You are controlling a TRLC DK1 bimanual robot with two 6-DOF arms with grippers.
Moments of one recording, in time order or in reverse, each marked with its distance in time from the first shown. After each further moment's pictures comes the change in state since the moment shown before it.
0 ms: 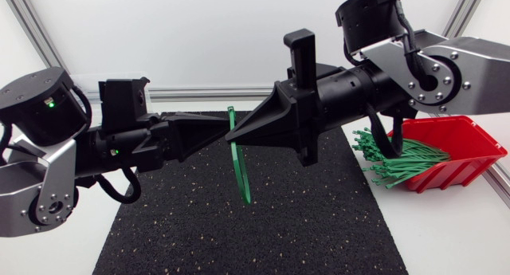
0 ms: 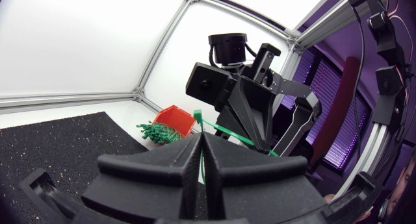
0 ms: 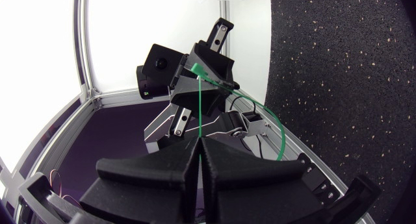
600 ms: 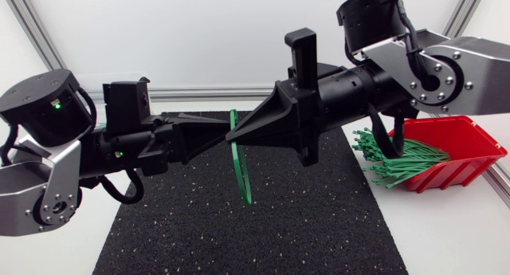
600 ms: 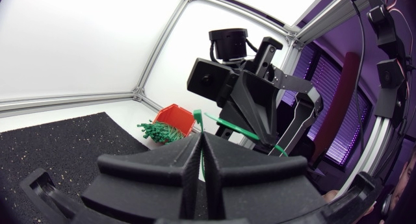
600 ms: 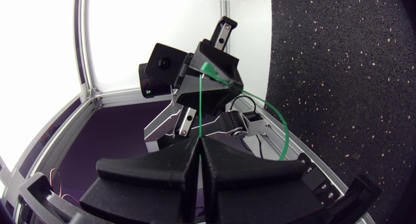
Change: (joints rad) left arm 0.000 0.021 0.000 0.001 -0.003 0.040; right arm 0.001 -0.005 -0.002 0.000 0.000 0.000
